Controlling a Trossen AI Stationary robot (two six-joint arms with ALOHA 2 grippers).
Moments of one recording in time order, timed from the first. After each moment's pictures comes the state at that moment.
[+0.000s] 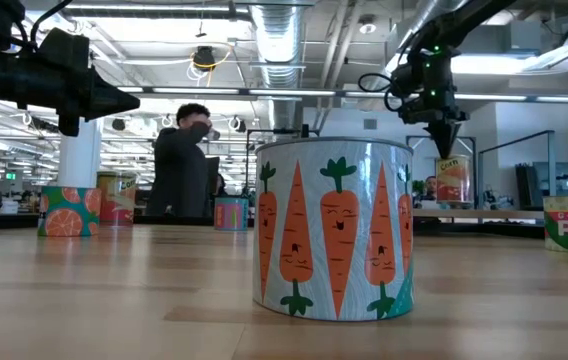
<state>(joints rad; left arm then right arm) 0.24 0.01 0.03 0.01 -0.40 -0.23 -1.04 1.76 1.63 -1.33 0.20 -0.21</state>
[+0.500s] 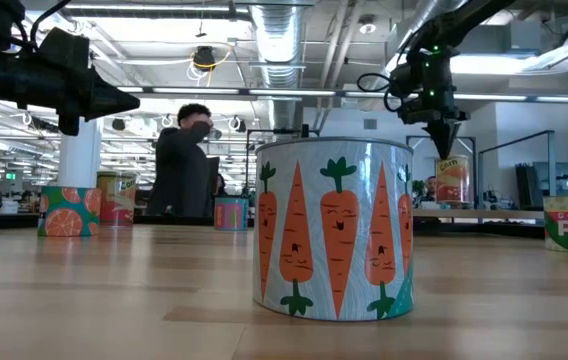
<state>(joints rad) 0.24 0.01 0.03 0.02 -0.40 -0.21 -1.03 1.76 1.62 -1.33 0.20 -0.16</state>
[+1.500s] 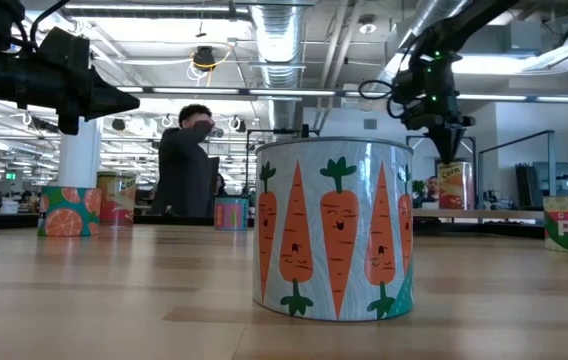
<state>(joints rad) 0.24 0.01 0.03 0.02 -0.40 -0.20 -1.04 1.76 1.57 -1.33 0.18 -0.12</state>
